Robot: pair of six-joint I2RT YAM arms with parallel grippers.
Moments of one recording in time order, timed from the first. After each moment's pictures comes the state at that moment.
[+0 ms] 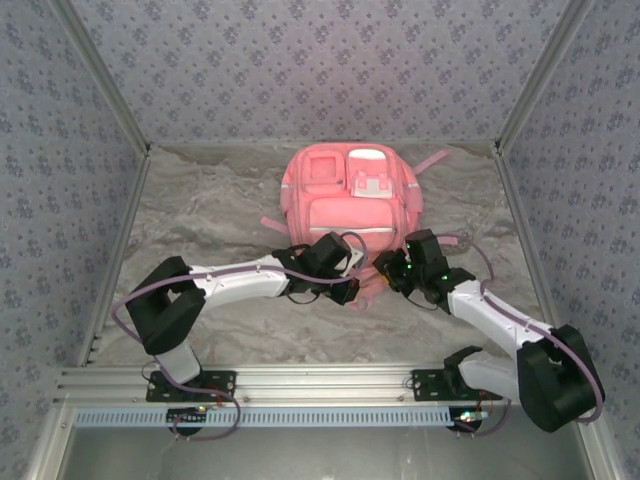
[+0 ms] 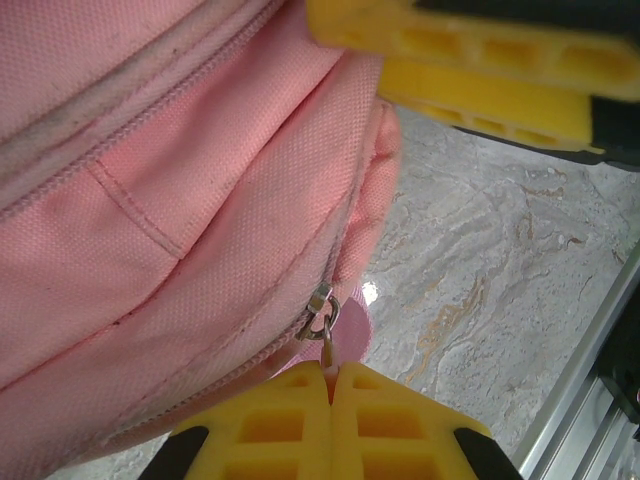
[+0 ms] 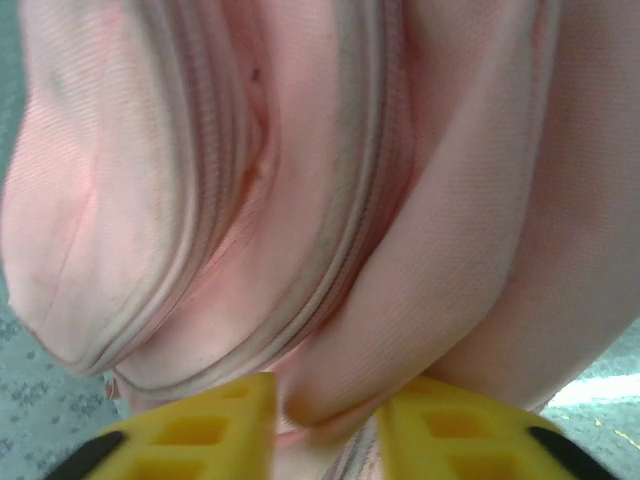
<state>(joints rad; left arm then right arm) -1.02 1.69 1.07 -0.29 0.24 -0.43 0.43 1.15 0.52 -0.17 -0.24 1.21</state>
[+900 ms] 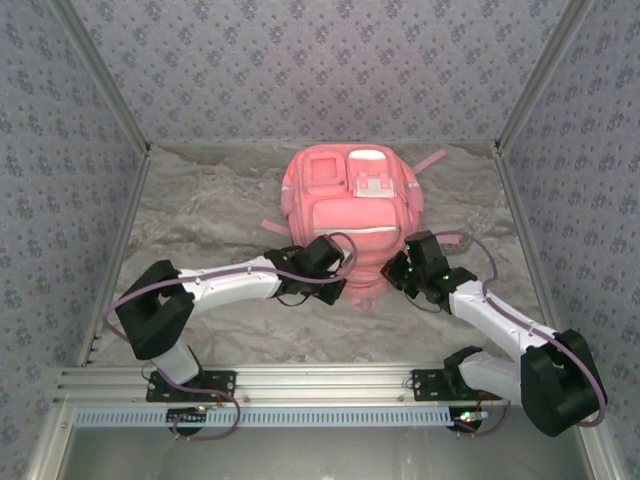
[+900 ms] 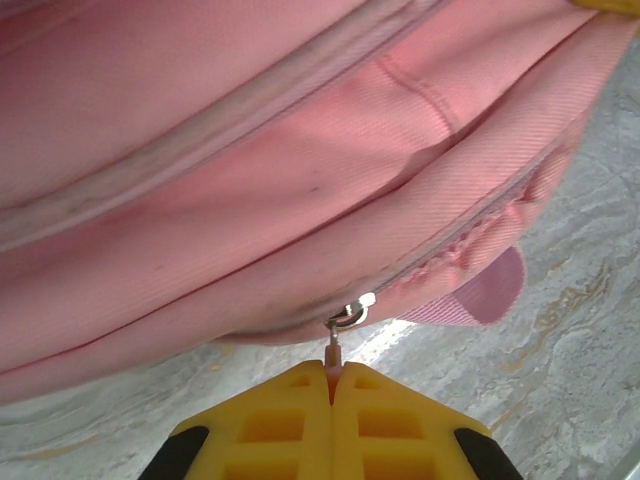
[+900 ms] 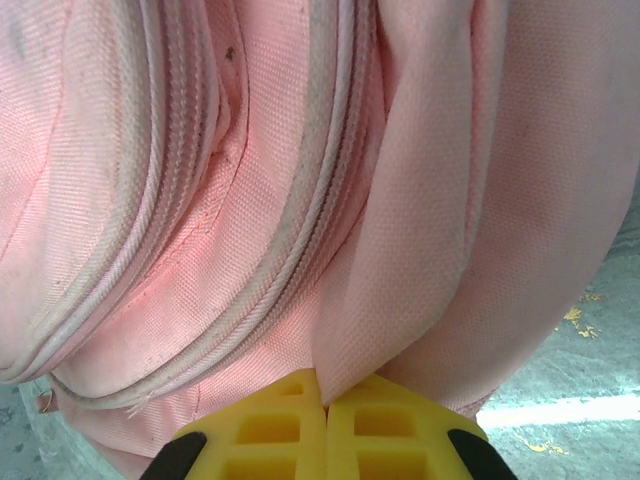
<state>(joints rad) -0.99 1.63 1.02 -0.40 0.07 -0.44 0.43 1.11 0.54 -0.29 -0.15 1.07</state>
